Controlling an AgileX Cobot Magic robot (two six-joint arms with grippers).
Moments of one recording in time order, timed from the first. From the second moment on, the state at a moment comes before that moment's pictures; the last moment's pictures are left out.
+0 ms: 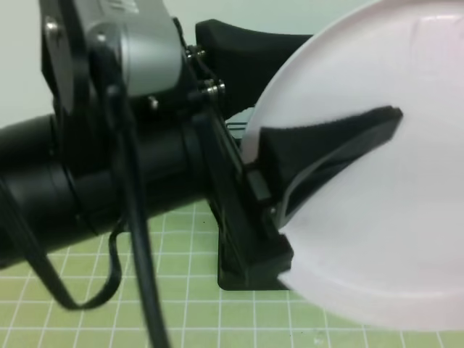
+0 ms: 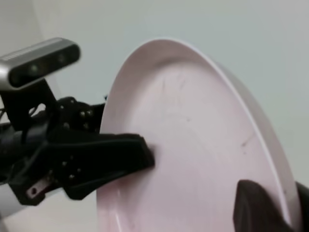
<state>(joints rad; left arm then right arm) -0.75 1.06 -1.04 -1.74 0.40 1.84 -0.06 0.57 -0.68 1.62 0.84 -1.21</state>
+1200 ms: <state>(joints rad) -0.75 0.54 -0.66 -1.76 -0.49 1.95 -0.06 1.30 -1.15 1.03 0.67 -2.09</state>
